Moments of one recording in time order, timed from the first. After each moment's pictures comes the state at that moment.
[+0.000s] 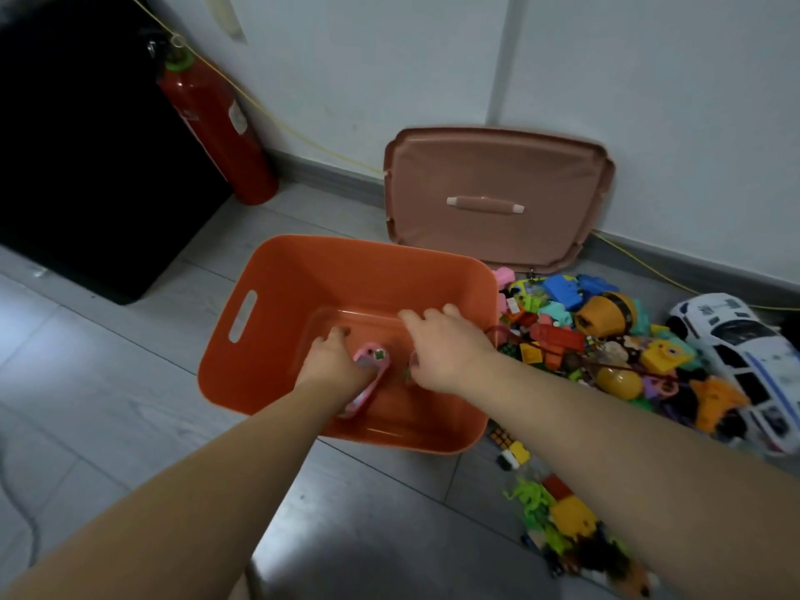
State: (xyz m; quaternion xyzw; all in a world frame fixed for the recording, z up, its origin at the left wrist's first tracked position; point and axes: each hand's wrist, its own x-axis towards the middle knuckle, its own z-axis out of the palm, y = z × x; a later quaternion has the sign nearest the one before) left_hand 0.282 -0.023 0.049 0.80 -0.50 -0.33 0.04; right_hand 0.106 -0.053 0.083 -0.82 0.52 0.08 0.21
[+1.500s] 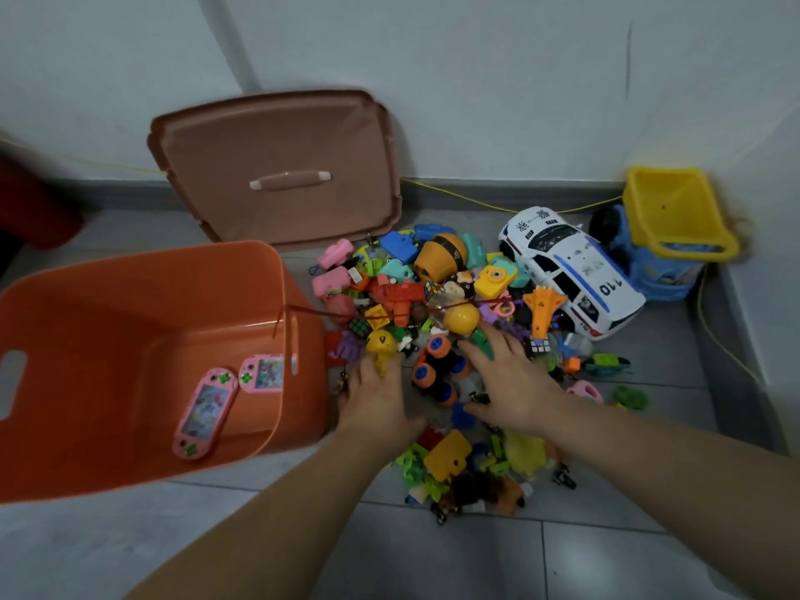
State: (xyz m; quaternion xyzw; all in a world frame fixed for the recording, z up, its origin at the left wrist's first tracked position) left_hand 0.035 0.043 -0.002 0.60 -0.73 -0.30 -0.11; right_hand -0.181 0.065 -0.023 -0.69 0.67 0.13 0.25
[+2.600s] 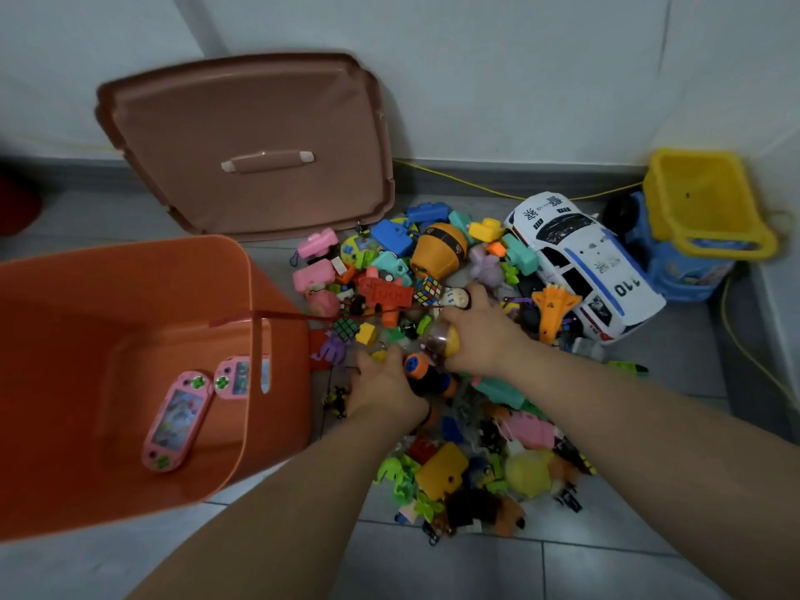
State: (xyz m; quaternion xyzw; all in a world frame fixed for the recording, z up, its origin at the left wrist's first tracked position) left_hand -0.002 0.006 -0.044 0.67 -0.63 -0.38 -0.12; right_hand -0.181 -0.022 -0.052 -0.66 0.68 0.11 0.30
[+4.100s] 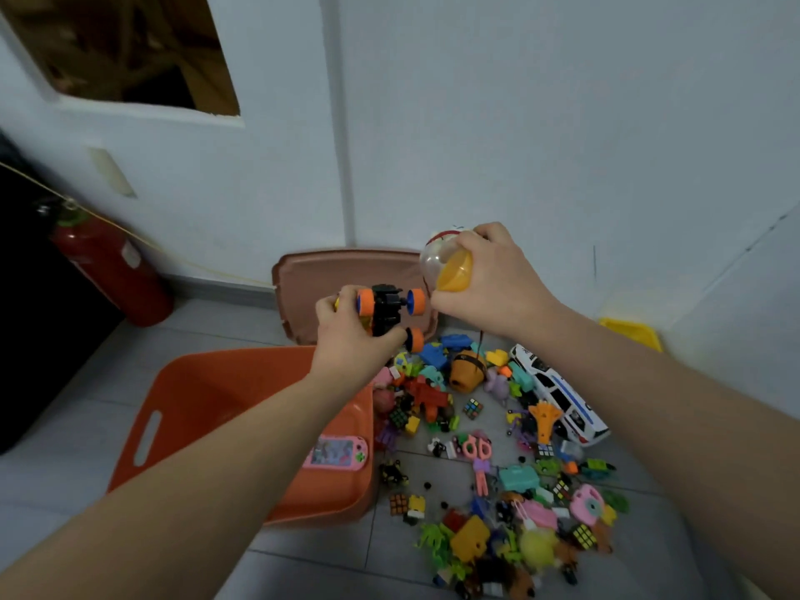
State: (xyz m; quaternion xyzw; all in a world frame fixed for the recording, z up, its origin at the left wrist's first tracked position) left_hand 0.120 -0.061 0.225 0.60 -0.64 -0.34 0.34; right_hand -0.069 -0.048 0.314 -0.68 0.69 -0.21 0.12
